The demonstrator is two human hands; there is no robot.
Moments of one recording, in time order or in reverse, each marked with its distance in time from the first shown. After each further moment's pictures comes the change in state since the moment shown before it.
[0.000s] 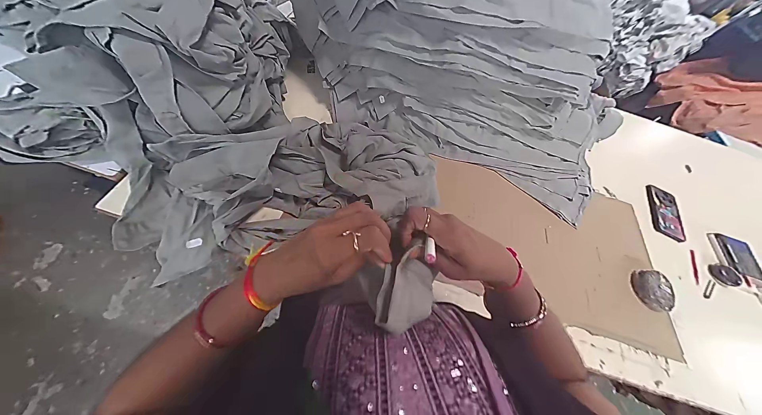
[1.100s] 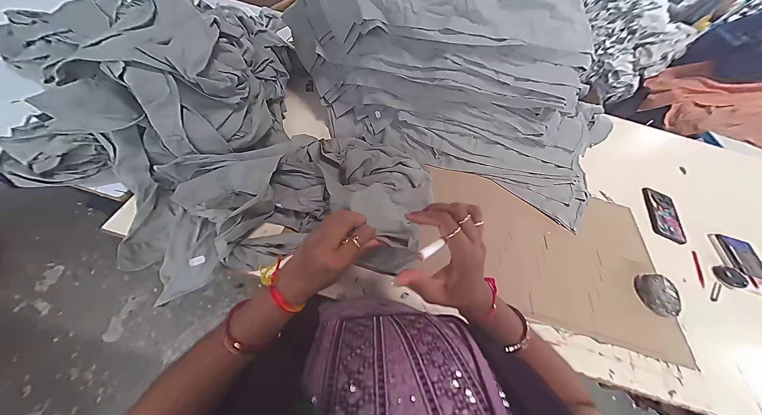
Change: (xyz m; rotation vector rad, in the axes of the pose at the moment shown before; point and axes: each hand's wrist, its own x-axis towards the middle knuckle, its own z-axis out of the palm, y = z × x) left_hand -0.015 -0.017 0.023 0.569 0.189 -0.047; right_hand -0.008 -0.009 0.038 -0.553 0.688 0.208
